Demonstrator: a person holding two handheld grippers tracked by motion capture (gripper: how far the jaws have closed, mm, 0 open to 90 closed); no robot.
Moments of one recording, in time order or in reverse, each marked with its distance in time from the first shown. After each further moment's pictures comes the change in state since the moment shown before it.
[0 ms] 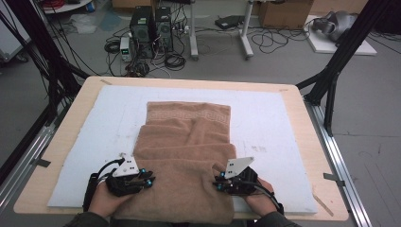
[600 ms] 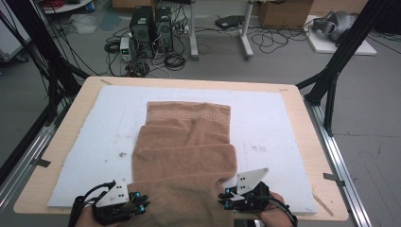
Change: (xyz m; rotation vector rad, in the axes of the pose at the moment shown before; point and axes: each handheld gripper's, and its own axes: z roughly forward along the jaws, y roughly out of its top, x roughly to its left) left arm -0.051 -0.006 -0.048 -0.008 -0.089 0.051; right arm 0.033 -0.007 -0.036 -0.070 0.159 -0.022
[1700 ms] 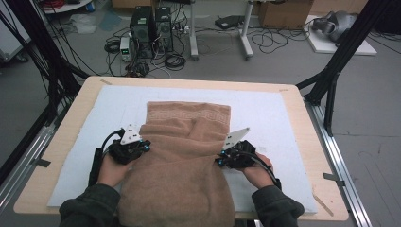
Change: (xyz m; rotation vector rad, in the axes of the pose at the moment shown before) left arm 0.121 0.047 0.057 0.039 0.357 -0.111; right arm -0.103 0.033 0.021 0.138 -0.173 0.075
